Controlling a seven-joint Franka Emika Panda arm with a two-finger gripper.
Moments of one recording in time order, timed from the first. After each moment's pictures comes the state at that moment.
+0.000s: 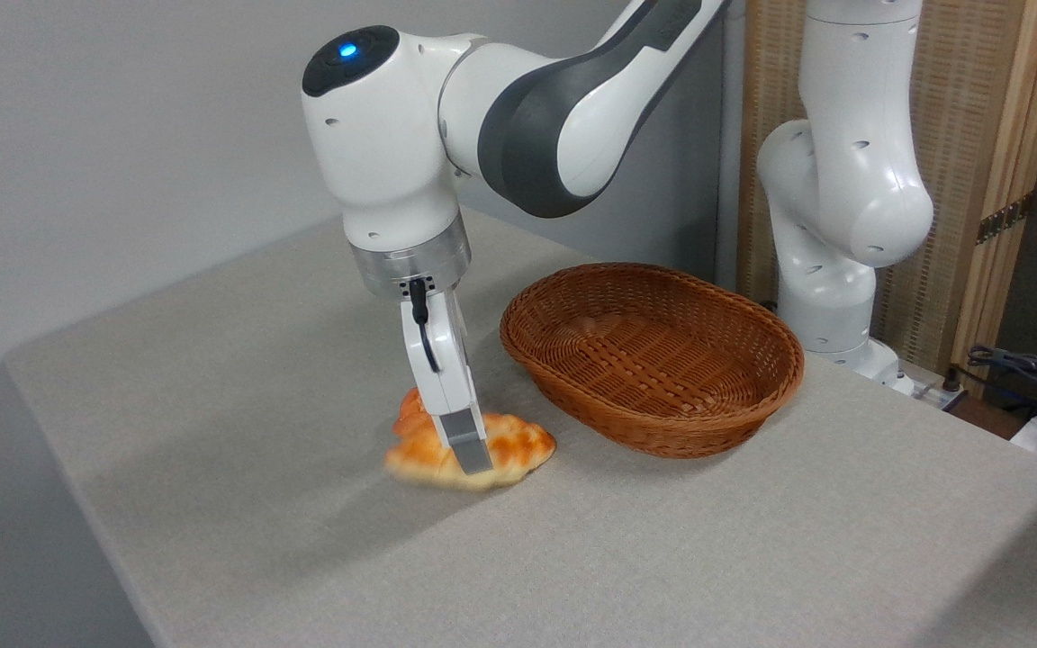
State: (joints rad) arm -0.46 -0.03 0.41 -2.03 -0.07 1.89 1.29
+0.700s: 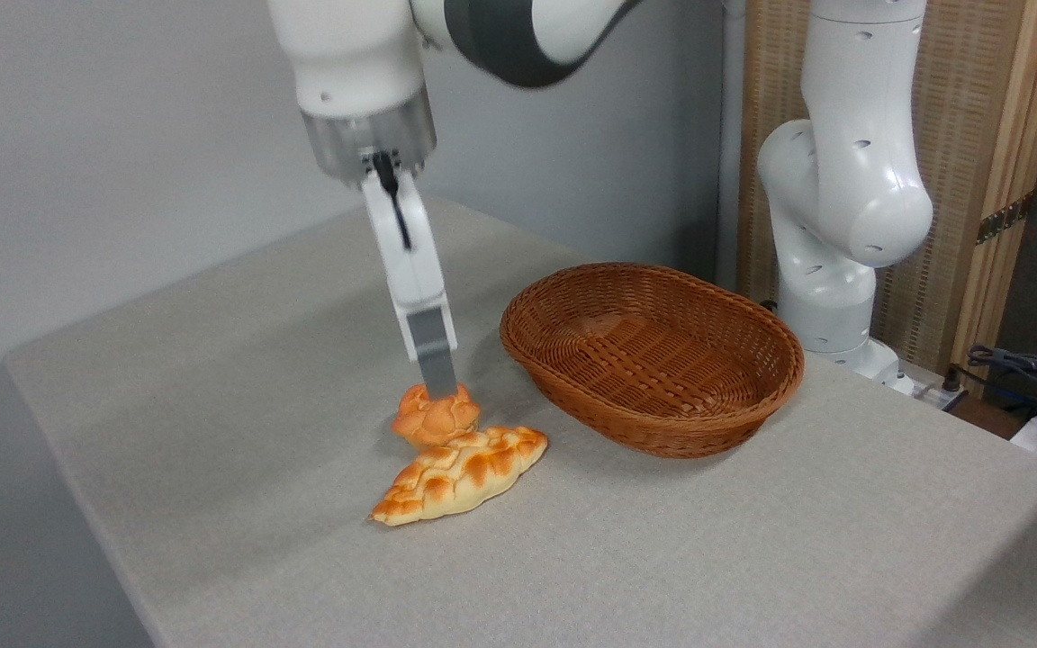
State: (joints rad) arm -0.47 -0.05 0.40 -1.79 -0.07 1.69 1.09
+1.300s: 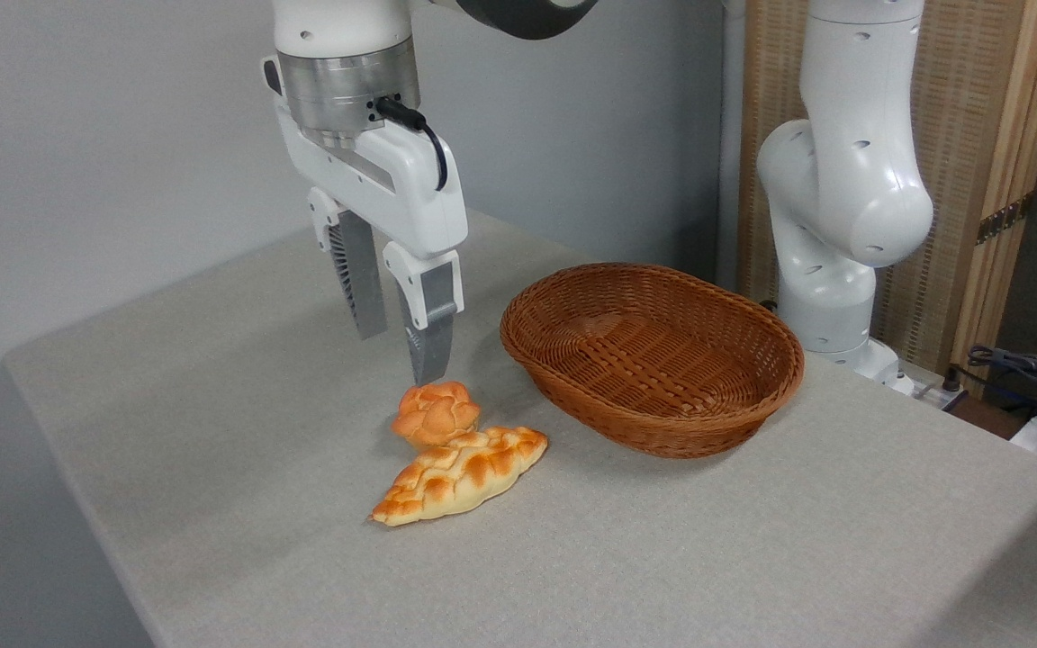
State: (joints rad) arm -0.46 -0.04 0.41 -1.73 -0.05 1.74 0.77
